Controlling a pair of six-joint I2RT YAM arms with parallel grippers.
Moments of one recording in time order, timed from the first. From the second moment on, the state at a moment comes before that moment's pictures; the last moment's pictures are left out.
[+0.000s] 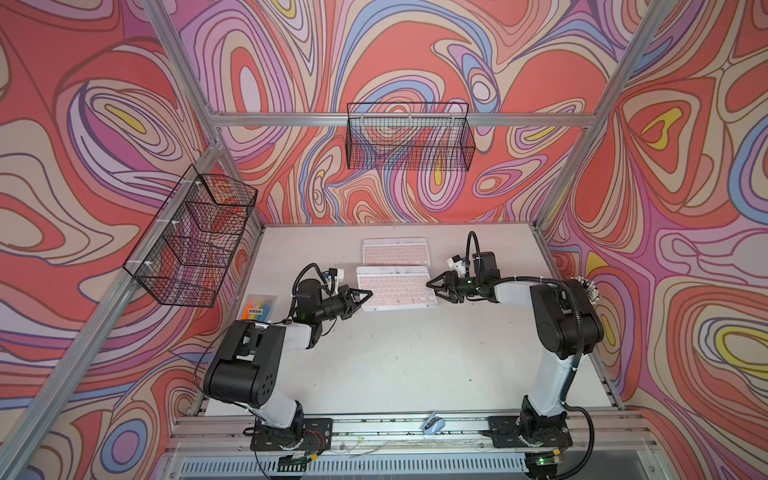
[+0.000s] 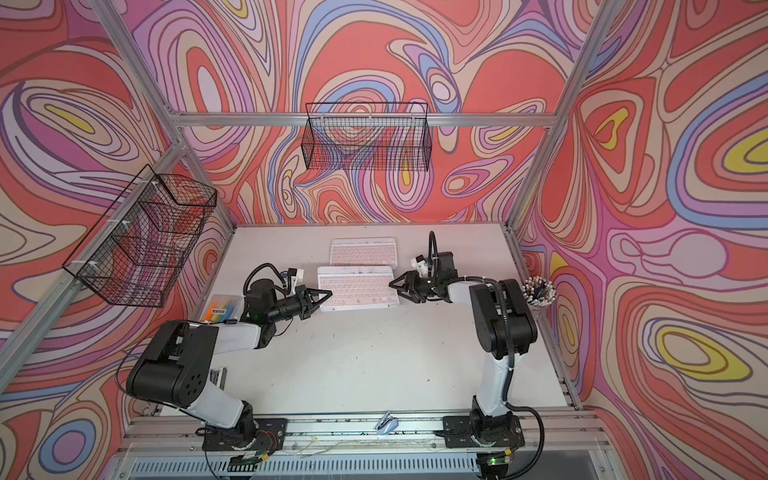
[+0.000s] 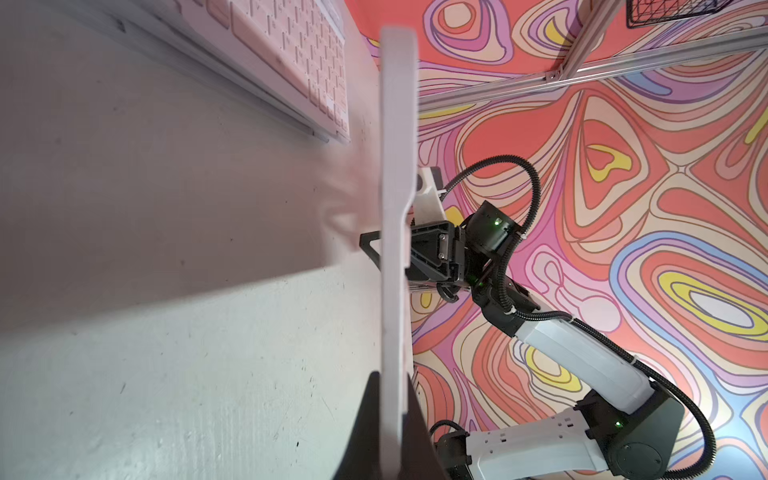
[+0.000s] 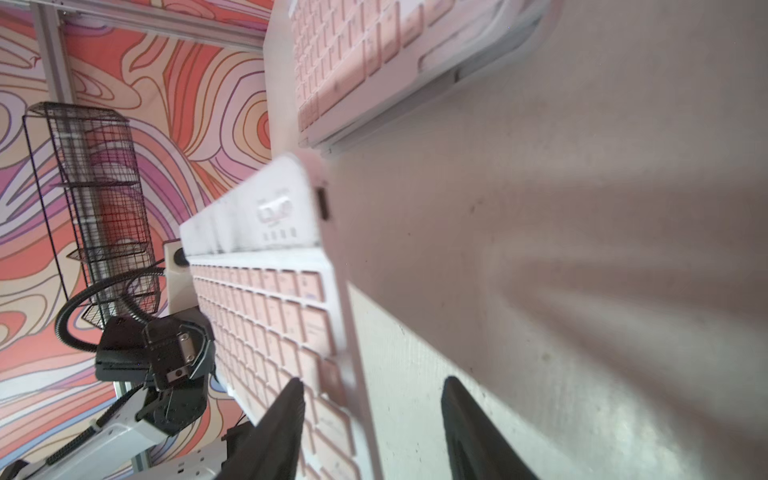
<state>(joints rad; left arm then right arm) -0.16 1.58 0.49 0.78 0.89 -1.16 0.17 1.93 1.03 0.11 -0.95 0.71</state>
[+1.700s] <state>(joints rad) -0.13 1.41 0.54 0.38 0.67 -0.99 0.16 2.02 1.04 0.77 -1.09 1.23</state>
